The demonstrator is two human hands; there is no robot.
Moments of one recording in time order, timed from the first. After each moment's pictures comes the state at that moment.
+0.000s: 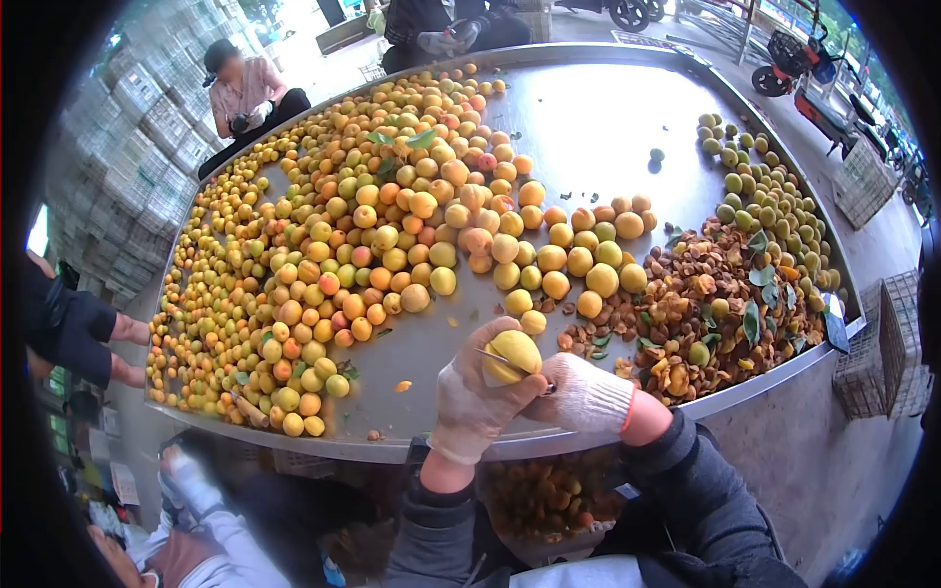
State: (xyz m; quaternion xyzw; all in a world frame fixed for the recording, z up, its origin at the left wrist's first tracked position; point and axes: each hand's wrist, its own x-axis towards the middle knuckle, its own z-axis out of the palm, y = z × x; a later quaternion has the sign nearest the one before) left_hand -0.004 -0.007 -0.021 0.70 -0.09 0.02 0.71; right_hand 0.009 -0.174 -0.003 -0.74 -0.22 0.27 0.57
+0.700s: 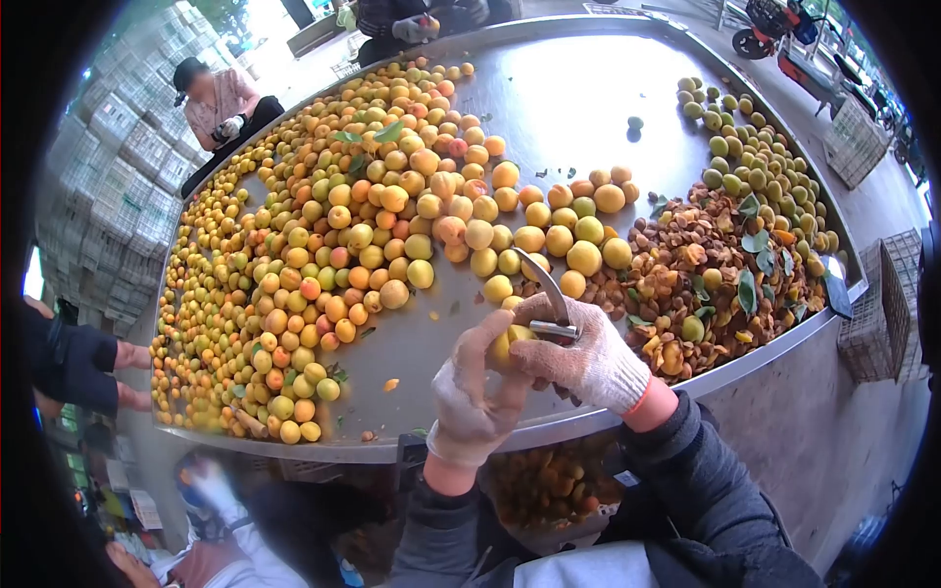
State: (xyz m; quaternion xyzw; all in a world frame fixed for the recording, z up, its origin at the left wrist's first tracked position) left_hand -0.007 -0.028 -0.023 0.78 -0.20 0.15 0.57; right_hand 0.005 -0.191 0.035 -0.67 0.00 0.21 0.72
